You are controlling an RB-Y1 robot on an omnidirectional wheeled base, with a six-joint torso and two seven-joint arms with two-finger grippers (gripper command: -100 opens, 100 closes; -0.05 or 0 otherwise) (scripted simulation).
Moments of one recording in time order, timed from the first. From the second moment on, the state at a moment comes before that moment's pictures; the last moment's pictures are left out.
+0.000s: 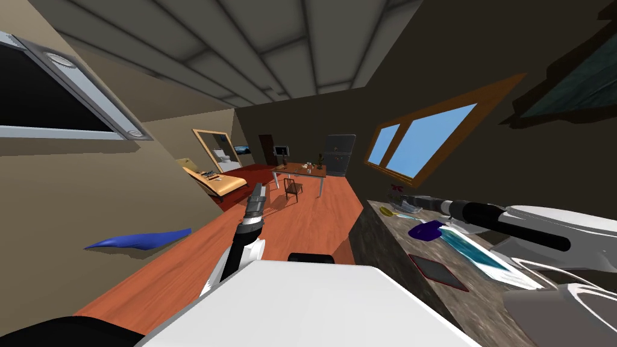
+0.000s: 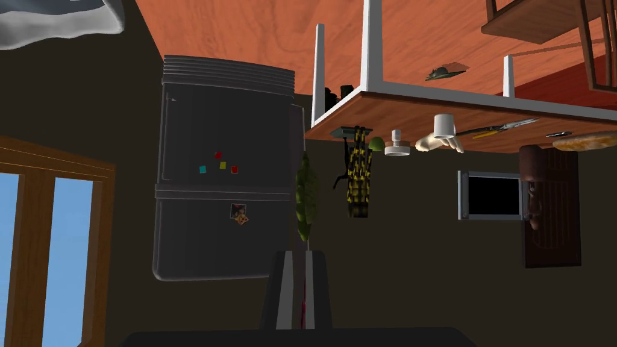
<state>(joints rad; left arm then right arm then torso) 0.52 0.02 0.02 -2.26 -0.12 -0.51 -0.17 0.29 -1.53 0.05 -1.12 0.34 -0.60 -0.20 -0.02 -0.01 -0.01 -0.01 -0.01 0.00</state>
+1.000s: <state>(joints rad) 0.52 0.02 0.02 -2.26 -0.12 -0.51 -0.17 0.32 -1.57 0.17 -1.03 0.39 -0.61 -0.33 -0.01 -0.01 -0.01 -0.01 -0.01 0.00</state>
